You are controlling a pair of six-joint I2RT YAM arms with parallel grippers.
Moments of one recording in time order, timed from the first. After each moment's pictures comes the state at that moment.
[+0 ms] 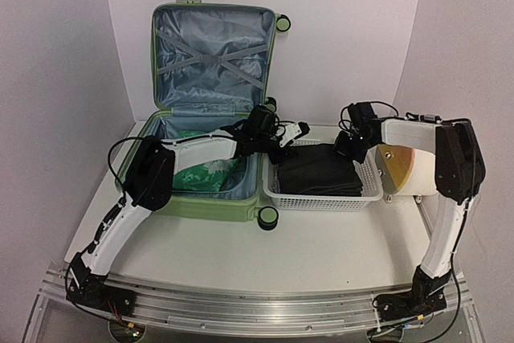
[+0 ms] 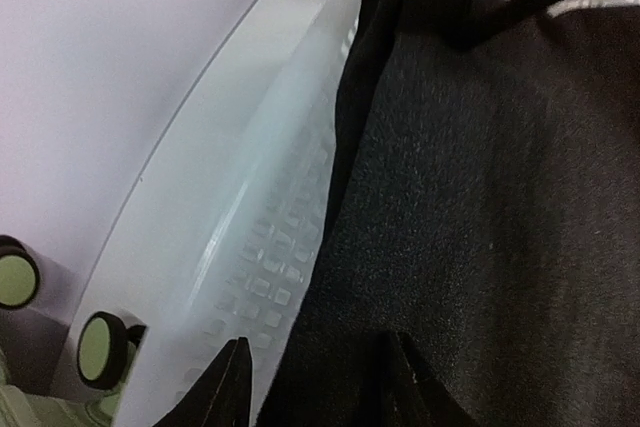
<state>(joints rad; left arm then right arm) -0.79 2.59 2.29 -0.19 0.21 0.52 0.28 1.94 1.43 -0.43 -0.02 0.66</state>
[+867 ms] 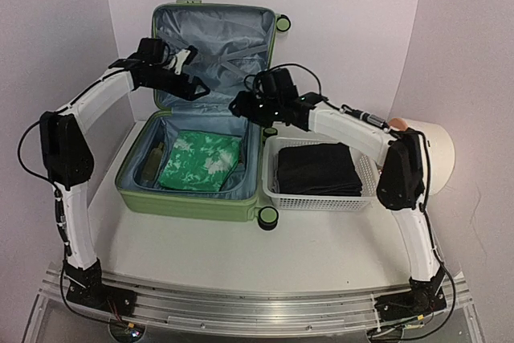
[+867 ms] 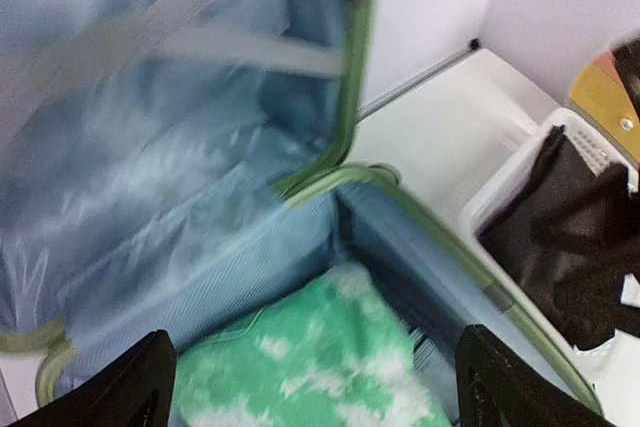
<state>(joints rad) -0.37 2.06 2.15 -0.62 0.38 0.21 0.72 2.25 2.20 -0.37 0.03 0.69</state>
